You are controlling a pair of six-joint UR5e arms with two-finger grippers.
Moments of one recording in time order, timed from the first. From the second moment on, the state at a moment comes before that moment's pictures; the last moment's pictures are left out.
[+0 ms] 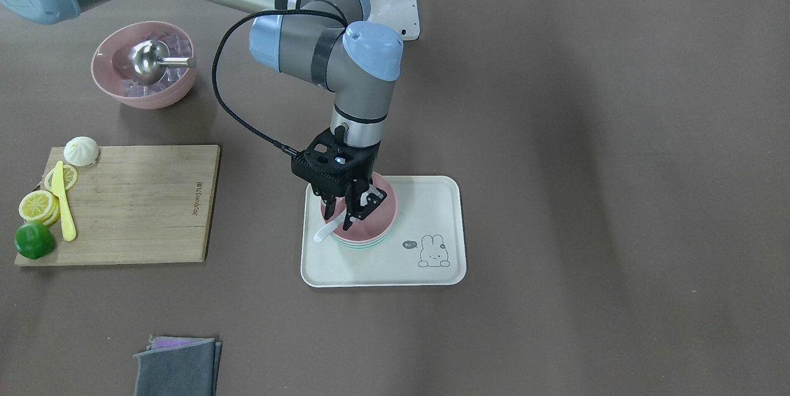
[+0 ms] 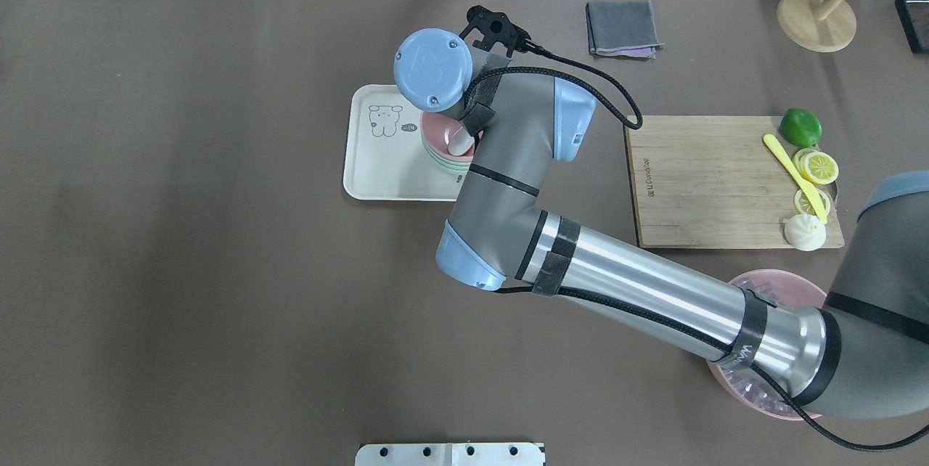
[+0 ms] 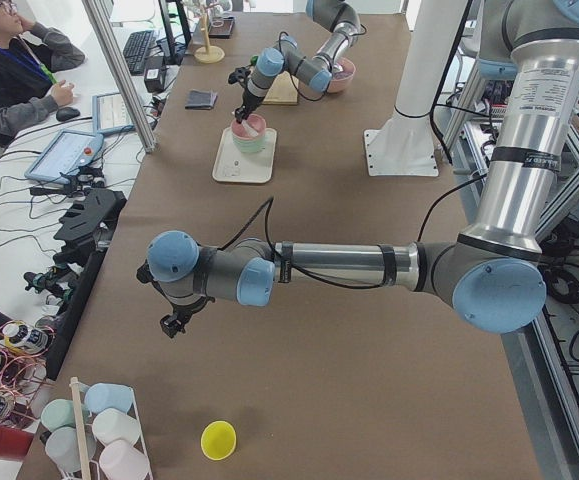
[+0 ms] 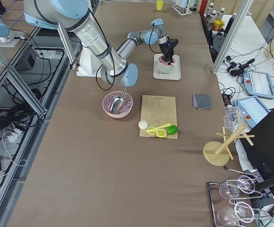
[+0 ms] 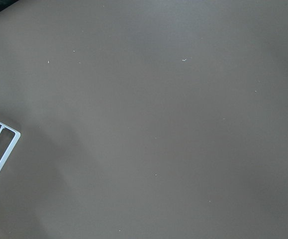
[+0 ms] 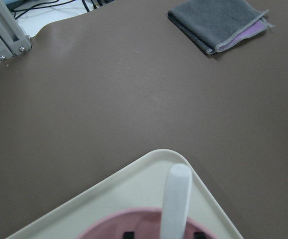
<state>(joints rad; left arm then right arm) -1.59 -1.77 -1.38 -1.75 -2.47 0.50 0.57 -0.60 1.32 -1.62 1.44 1.72</state>
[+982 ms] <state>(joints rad) -1.59 -1.71 -1.45 -1.75 -2.42 0.13 0.81 -0.81 1.57 -1.61 1.78 1.29</state>
